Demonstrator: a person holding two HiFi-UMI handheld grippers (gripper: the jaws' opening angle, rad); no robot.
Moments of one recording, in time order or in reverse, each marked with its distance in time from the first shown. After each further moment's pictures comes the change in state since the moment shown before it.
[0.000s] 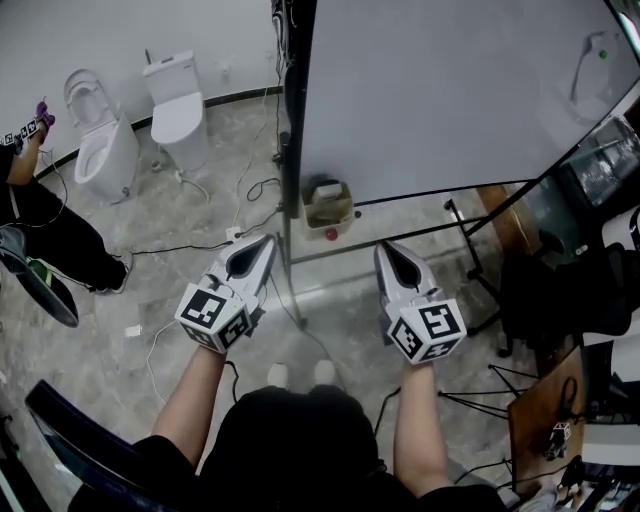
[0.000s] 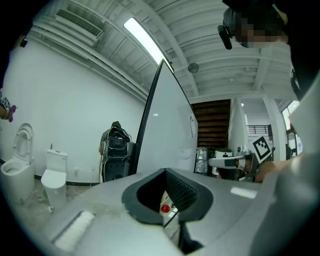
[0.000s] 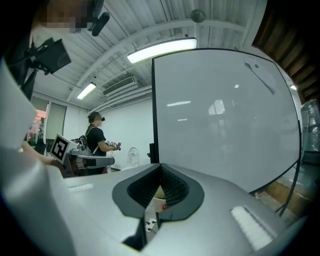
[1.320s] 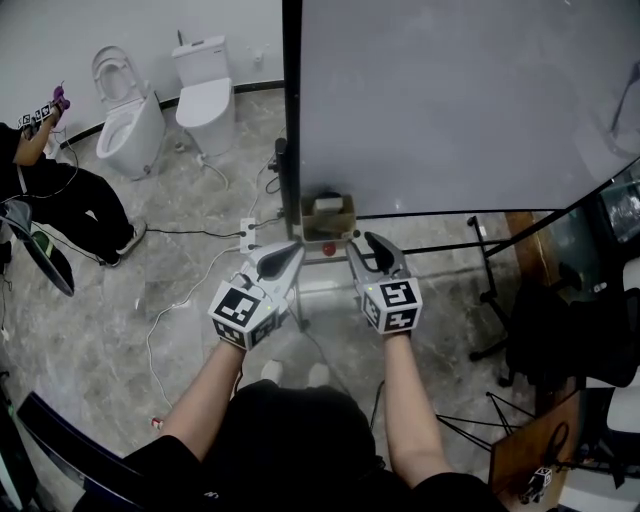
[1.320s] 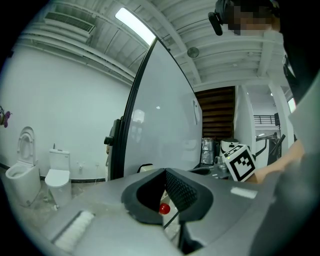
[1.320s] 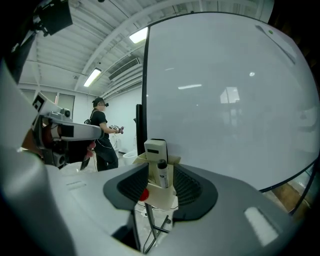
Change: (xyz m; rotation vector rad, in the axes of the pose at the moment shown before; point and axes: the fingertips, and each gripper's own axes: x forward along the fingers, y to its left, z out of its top) left arm 0.083 -0.016 -0.050 0.053 0.084 0.065; right arm 0.109 -0.061 -0.104 -0.063 0.167 0.112
